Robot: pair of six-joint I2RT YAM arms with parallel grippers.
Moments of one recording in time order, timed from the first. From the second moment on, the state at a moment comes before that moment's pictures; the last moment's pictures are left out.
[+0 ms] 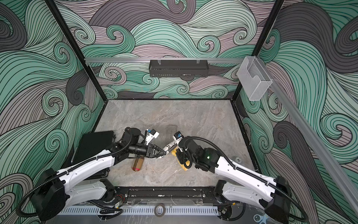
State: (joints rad) left arm -0.66 1.15 0.65 -0.09 0.84 -0.73; right arm 0.98 1.02 0.83 -0.62 0.16 0.26
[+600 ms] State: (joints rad) left arm -0.66 1.12 0.62 -0.05 0.85 -0.71; right arm 1.00 1.04 0.87 -0.64 0.15 0.28
